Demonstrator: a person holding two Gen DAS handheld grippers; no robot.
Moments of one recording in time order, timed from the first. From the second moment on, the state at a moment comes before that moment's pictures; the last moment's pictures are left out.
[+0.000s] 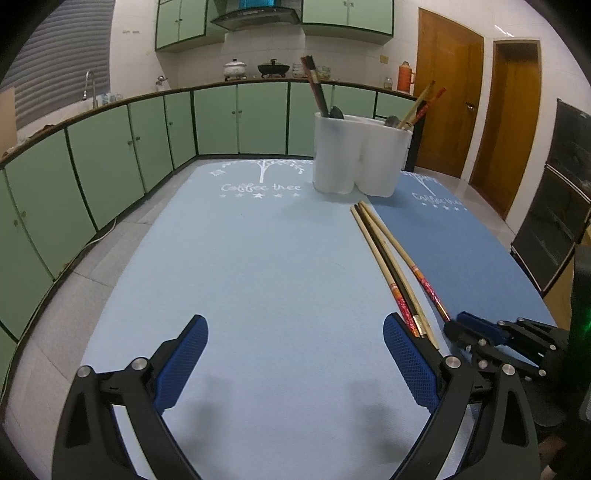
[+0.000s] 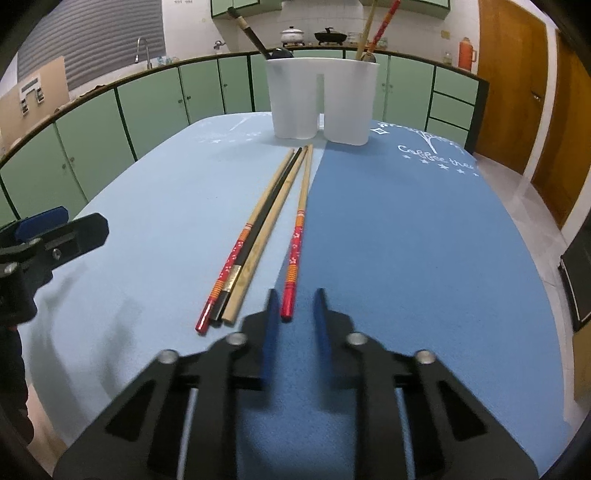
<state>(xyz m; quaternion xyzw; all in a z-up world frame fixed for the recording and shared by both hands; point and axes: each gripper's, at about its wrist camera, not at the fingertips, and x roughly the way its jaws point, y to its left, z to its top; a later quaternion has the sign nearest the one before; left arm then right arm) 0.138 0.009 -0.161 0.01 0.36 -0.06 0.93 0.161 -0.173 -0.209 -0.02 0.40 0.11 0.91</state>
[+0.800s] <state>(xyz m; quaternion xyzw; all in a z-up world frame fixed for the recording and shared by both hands) 0.134 -0.050 -0.203 0.05 0.43 -0.10 0.90 0.146 -0.221 -0.205 0.03 0.40 0.08 0.91</state>
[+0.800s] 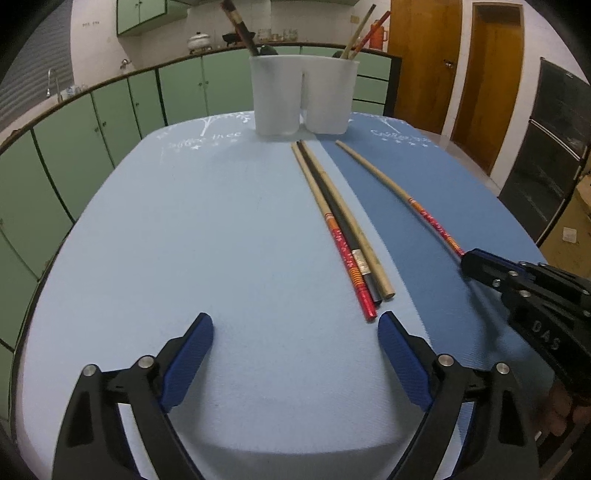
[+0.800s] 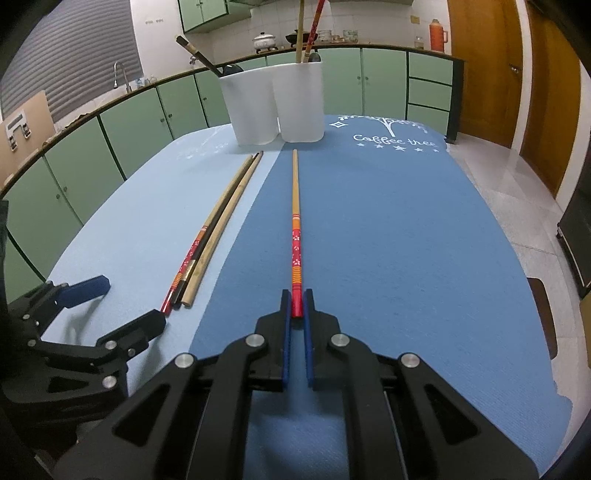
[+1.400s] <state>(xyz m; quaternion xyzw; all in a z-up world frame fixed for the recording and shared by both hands) 0.133 -0.043 -0.200 0.03 0.42 -0.11 0.90 0.147 -0.223 -0.208 0.03 0.40 0.08 0.91</state>
